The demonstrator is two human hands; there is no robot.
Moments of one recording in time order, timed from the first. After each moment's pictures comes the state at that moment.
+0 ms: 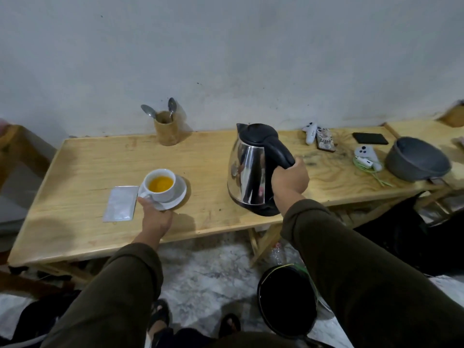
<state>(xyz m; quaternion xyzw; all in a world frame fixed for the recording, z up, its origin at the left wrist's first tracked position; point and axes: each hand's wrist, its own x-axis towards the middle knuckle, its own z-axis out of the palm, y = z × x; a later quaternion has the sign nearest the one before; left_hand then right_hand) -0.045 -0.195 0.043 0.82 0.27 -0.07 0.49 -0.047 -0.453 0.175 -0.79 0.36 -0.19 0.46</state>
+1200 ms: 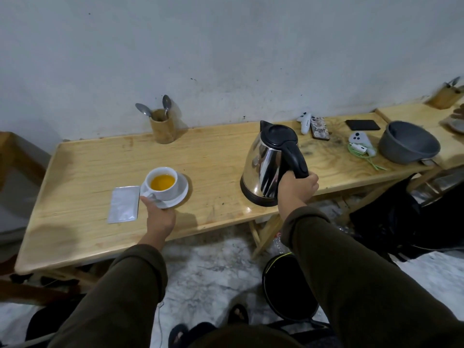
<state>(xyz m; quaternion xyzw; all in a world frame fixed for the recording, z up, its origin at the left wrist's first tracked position) -0.051 -0.190 0.044 0.80 0.28 -0.08 0.53 -0.066 -0.449 0.145 -0.64 0.49 -0.24 0.54</state>
